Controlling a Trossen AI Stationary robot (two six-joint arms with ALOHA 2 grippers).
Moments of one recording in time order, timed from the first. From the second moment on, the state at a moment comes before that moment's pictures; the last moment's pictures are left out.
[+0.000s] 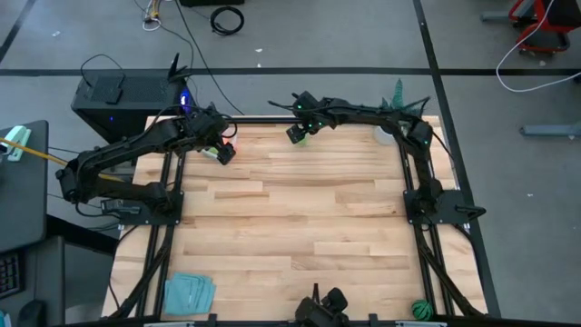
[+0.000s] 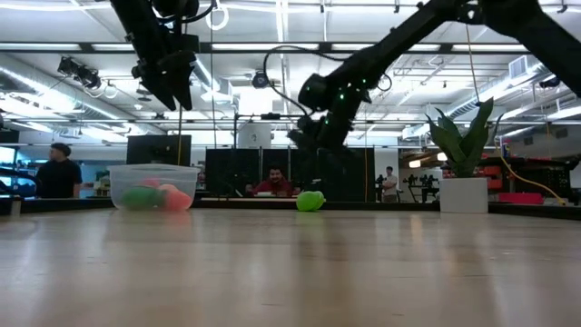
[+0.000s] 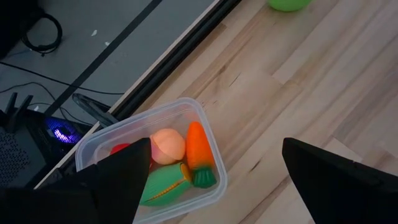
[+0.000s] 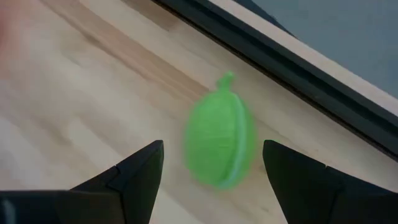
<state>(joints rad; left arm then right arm) 0.49 1.14 1.03 -0.84 -0.36 -0.13 -0.57 2.07 1.61 -0.58 0.02 0.39</state>
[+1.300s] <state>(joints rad) 0.49 1.14 1.03 -0.84 -0.36 -0.12 -0.59 2.16 1.61 -0.52 0.00 0.32</state>
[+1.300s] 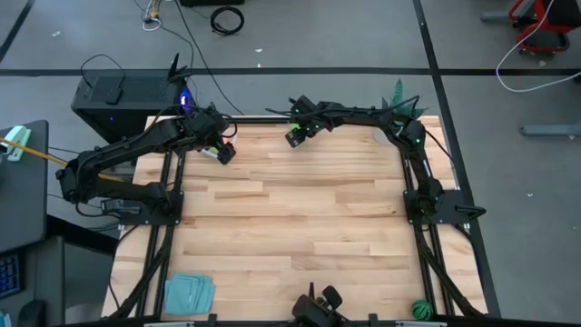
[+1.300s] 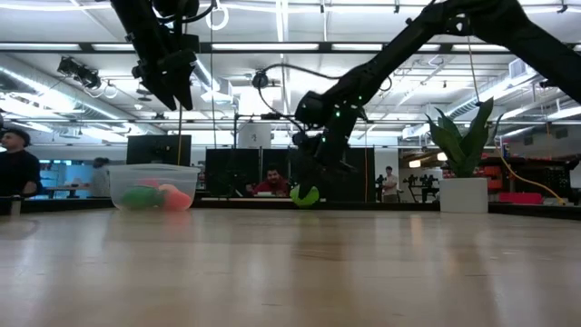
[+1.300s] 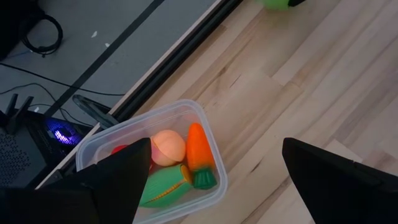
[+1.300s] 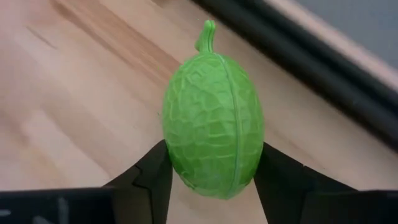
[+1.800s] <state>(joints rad) 0.49 1.14 1.03 -0.76 -0.01 -0.02 -0.47 1.95 1.61 -0.49 -0.24 0.10</state>
